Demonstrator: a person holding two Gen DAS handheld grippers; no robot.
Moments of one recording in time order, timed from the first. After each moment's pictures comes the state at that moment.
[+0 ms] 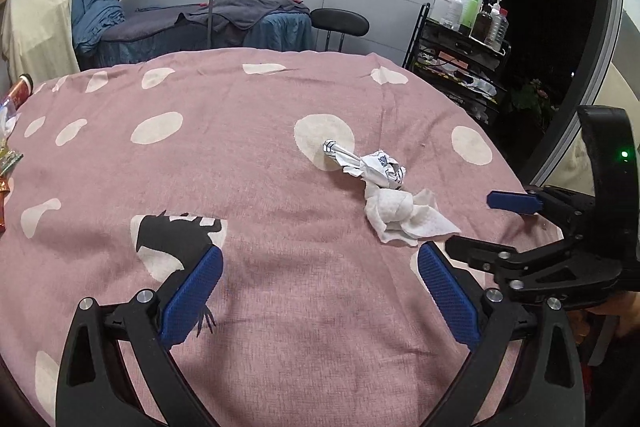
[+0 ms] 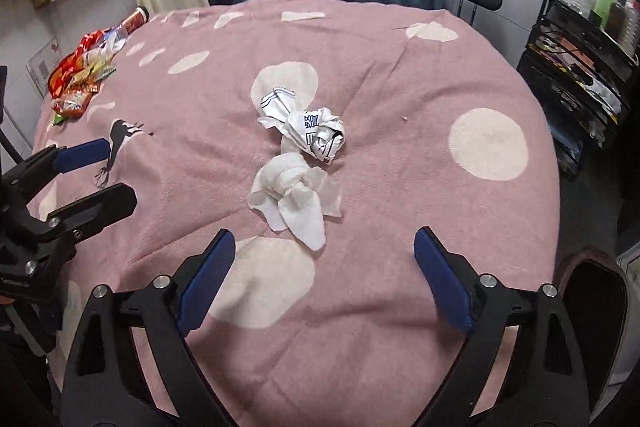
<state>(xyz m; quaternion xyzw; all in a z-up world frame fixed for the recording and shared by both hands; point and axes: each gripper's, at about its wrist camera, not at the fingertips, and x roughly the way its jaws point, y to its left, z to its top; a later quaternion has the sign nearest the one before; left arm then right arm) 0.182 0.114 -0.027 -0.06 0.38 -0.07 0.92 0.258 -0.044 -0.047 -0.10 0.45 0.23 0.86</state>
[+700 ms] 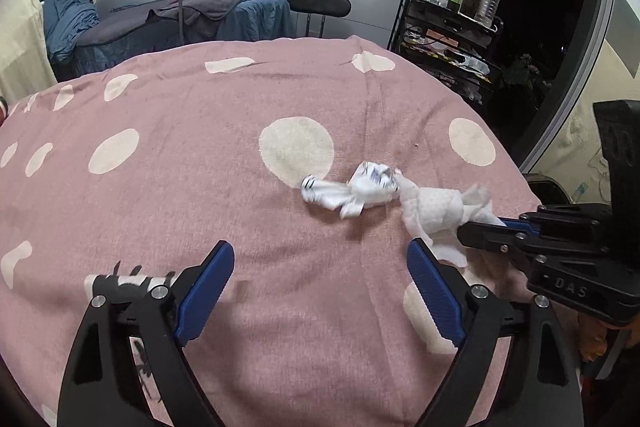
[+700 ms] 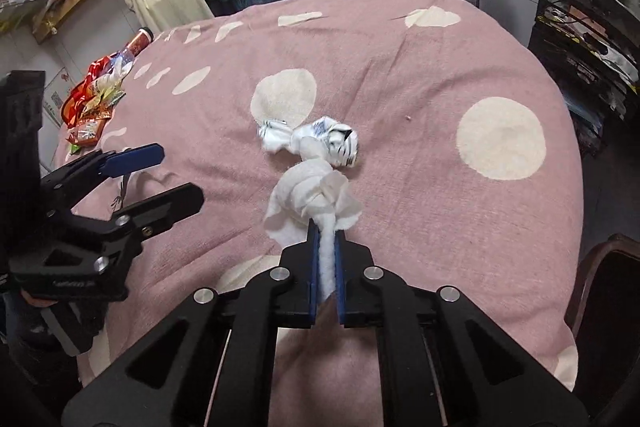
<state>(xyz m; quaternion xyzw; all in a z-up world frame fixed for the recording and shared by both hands) 0.230 0.090 -0.031 -0.03 0.41 -0.10 0.91 0.272 -0.063 -0.050 -0.02 0.46 0.25 0.85</state>
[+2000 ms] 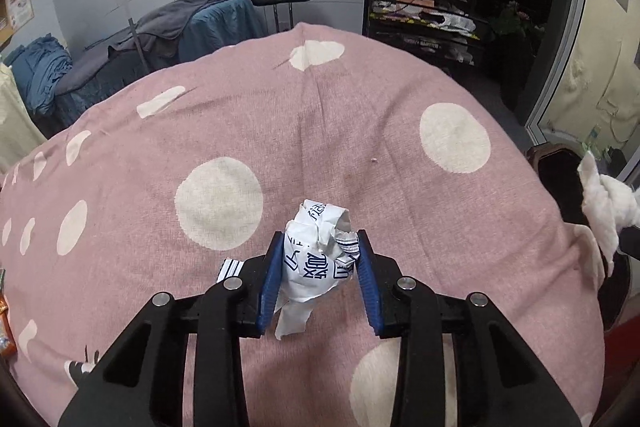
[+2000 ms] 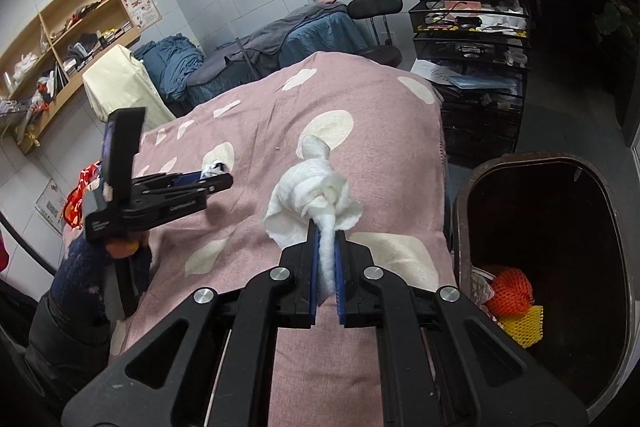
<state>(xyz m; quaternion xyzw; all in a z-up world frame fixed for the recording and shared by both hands) 0.265 0.019 -0.031 0.07 0.42 -0.11 0.90 0.191 -0.213 -0.018 0.13 0.37 0.16 0.91</state>
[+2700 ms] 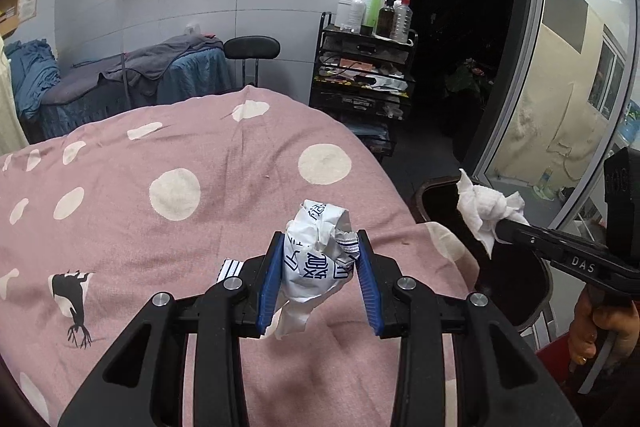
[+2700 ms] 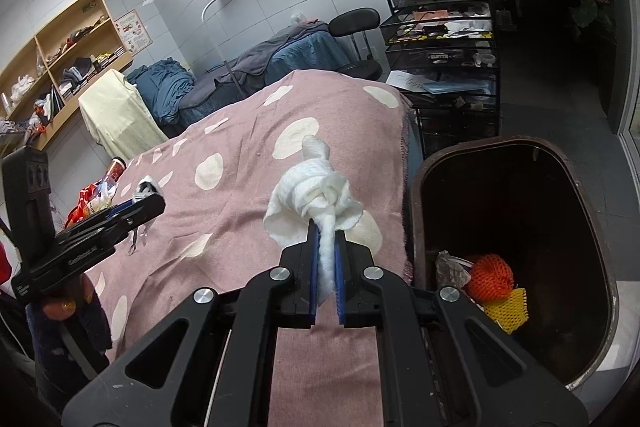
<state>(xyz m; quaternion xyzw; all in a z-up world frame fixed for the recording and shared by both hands) 0.157 -0.017 0.015 0.00 0.33 -0.18 0.93 0.144 -0.255 -0.018 0.16 0.34 0.13 0.92</state>
